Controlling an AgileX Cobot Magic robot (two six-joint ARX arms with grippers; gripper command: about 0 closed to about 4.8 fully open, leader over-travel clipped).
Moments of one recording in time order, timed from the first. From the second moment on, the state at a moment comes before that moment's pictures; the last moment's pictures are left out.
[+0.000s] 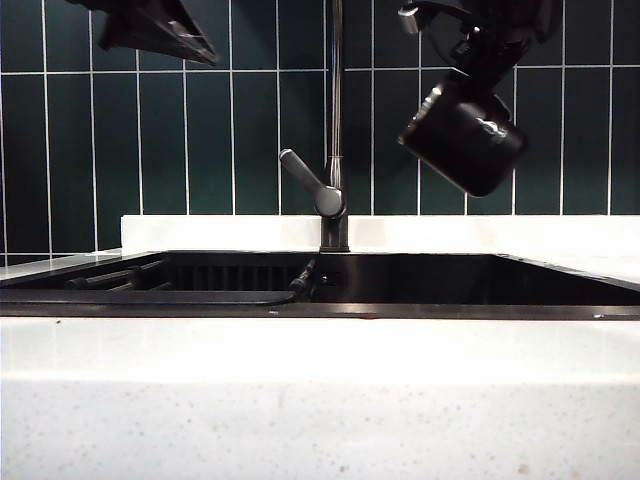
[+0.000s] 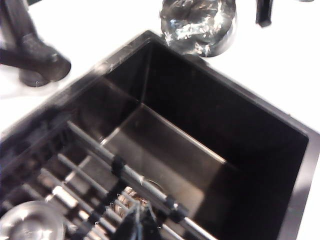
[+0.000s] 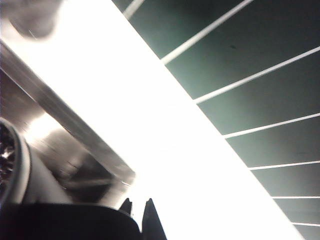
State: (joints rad) left arm -0.23 1.47 1.44 -0.65 0.69 0.37; right arm 0.32 1.68 1.60 -0.46 0.30 -0.73
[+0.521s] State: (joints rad) left arm -0.23 1.12 1.04 -0.51 0.58 0.30; right arm 0.32 1.71 1.60 -0.52 0.30 -1.02
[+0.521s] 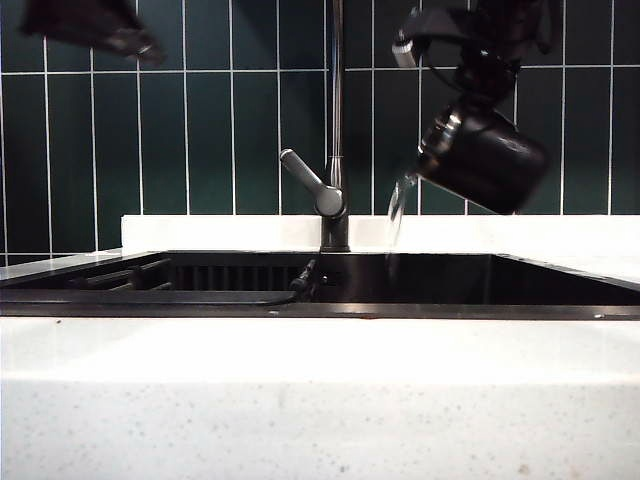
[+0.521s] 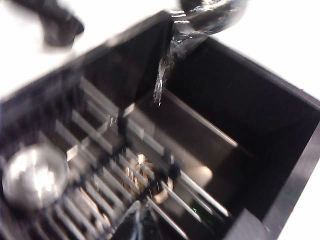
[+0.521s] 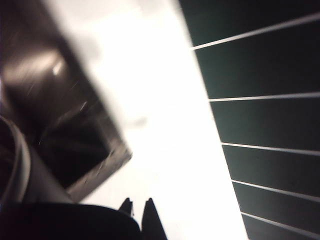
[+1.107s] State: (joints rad) left arm -0.23 0.81 0.73 -0.37 0.51 0.07; right arm 0.32 1.78 1.60 -0.57 0.27 -1.24
